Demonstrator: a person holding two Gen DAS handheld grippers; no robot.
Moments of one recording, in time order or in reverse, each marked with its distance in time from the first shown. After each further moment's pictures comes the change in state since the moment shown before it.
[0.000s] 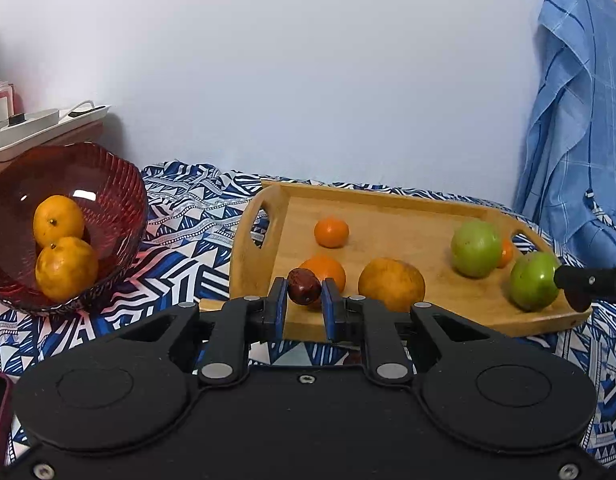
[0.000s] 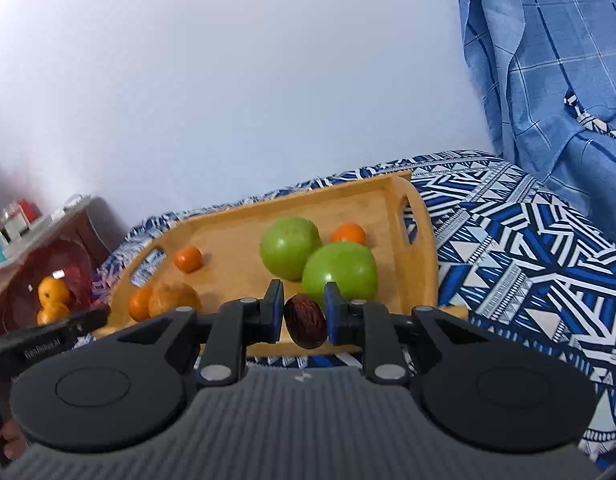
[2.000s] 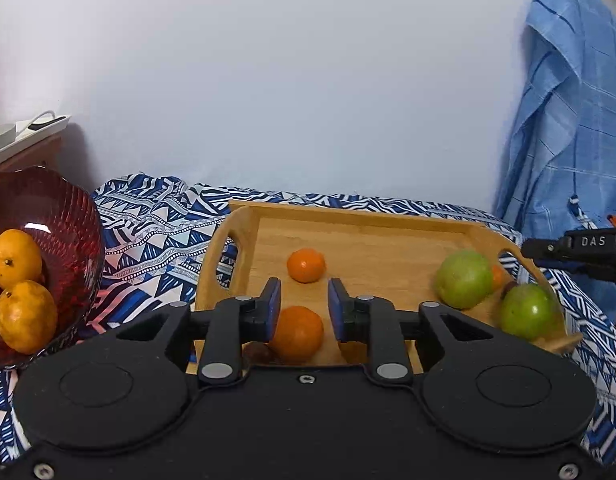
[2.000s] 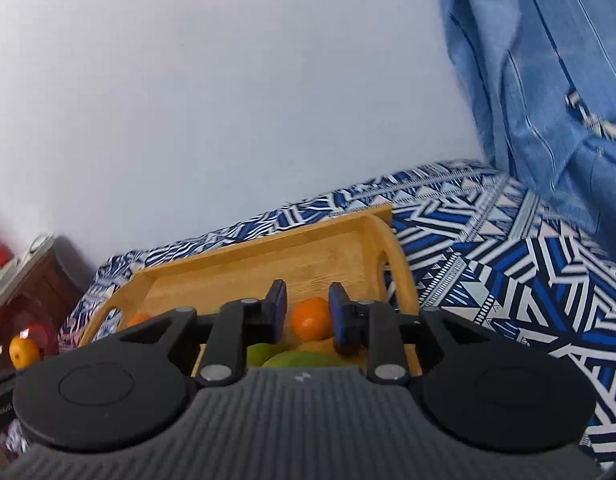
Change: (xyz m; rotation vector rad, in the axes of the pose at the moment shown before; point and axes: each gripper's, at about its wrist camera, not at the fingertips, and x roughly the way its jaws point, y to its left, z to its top) left arm 0.027 -0.007 0.035 0.028 0.029 -0.086; right arm 0.056 -0.024 0.050 0.040 -0.005 -0.054
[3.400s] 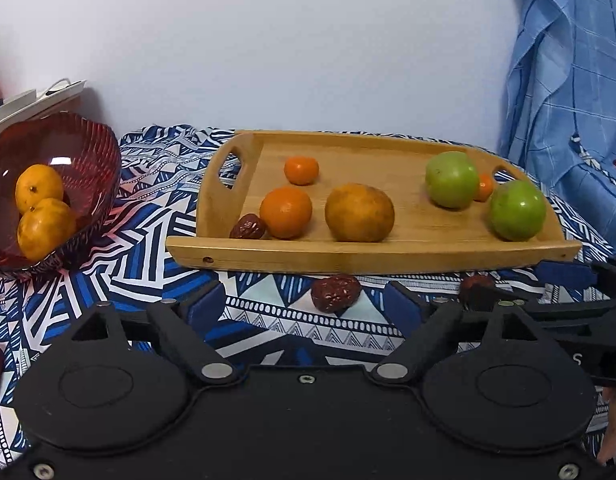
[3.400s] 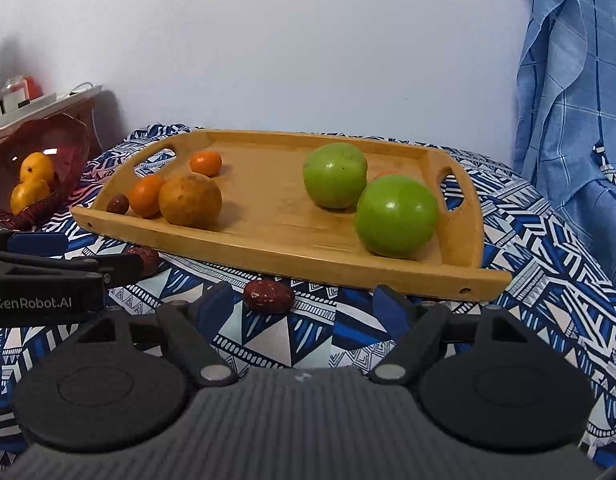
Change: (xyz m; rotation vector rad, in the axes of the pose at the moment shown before) left arm -0.026 -0.020 -0.060 0.036 0.110 0.063; right arm -0.040 0.069 -0.105 -0.353 0.097 -0.043
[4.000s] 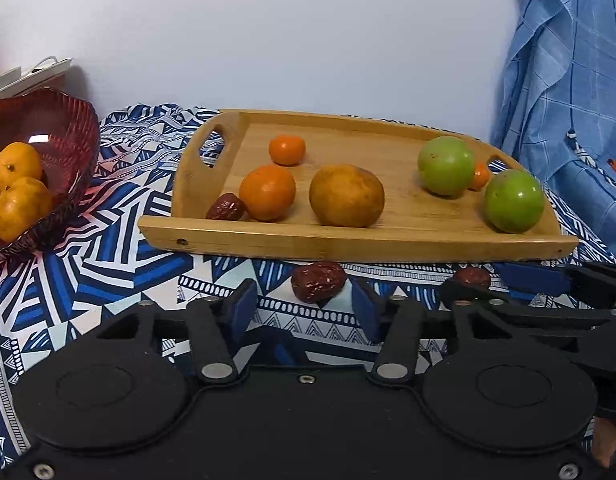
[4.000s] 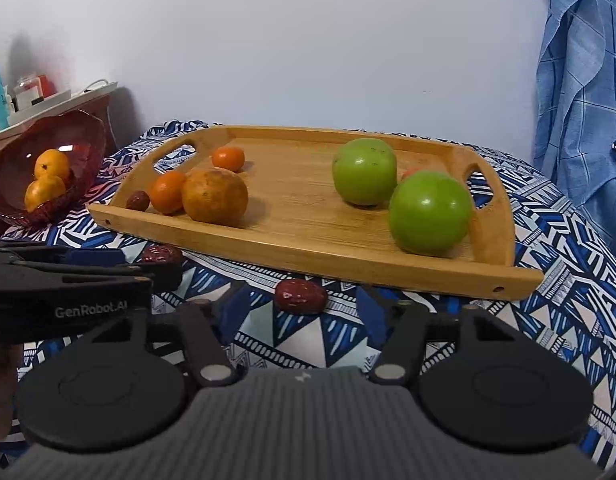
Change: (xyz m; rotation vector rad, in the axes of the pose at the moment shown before) left arm 0.015 -0.005 -0.003 -0.017 0.046 -0.047; right arm 0.006 0.011 0.000 -0.005 0.004 0.052
